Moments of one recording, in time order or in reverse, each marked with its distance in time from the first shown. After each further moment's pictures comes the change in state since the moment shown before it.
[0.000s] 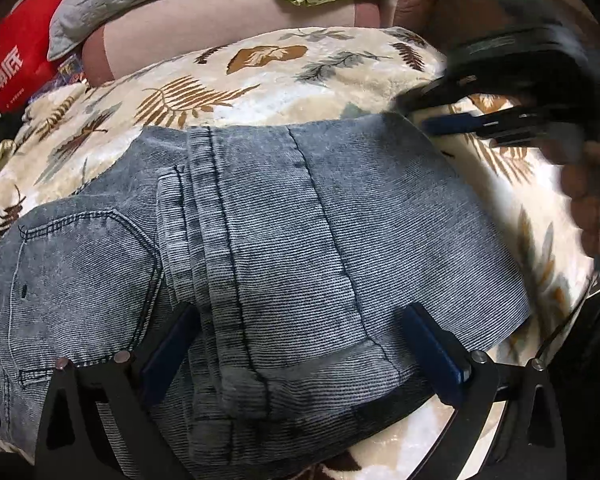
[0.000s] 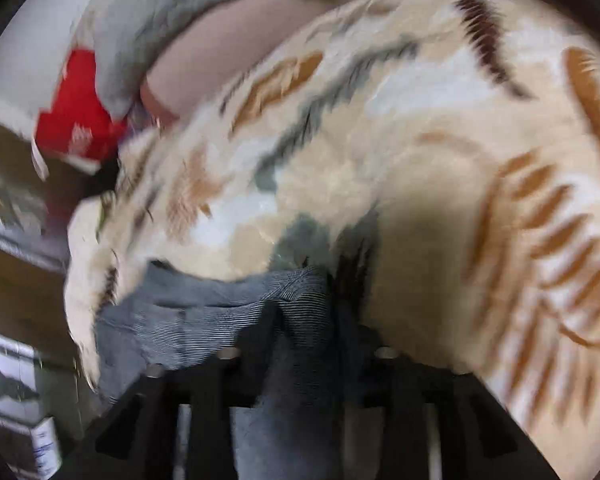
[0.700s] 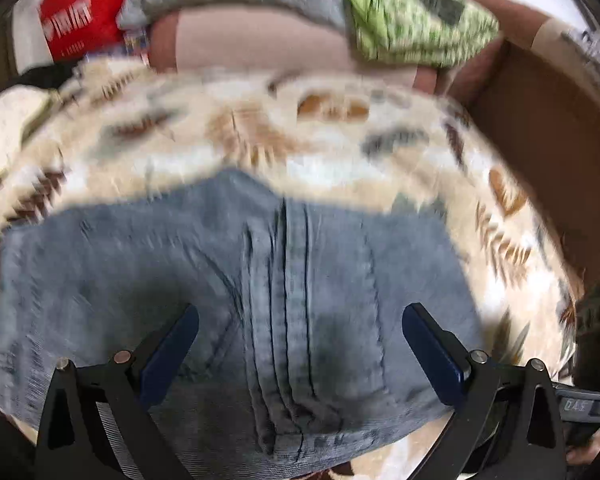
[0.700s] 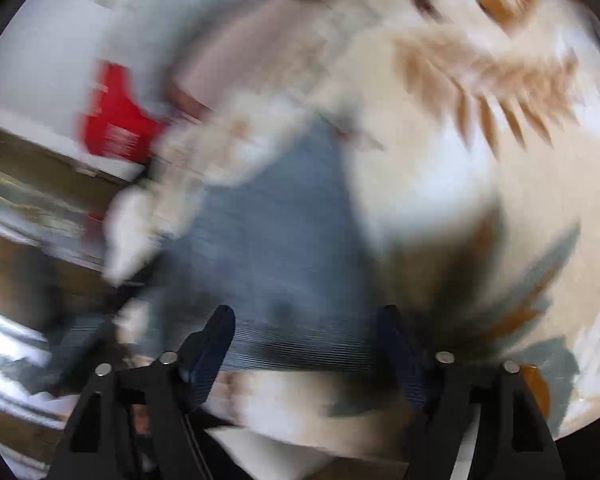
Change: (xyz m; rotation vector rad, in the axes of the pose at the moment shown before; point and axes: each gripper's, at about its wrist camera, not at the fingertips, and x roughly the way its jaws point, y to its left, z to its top) left arm -0.035 0.045 0.016 -0.250 -0.058 -0.010; right arm -0.030 -0.019 -0.126 0.110 0.065 0.114
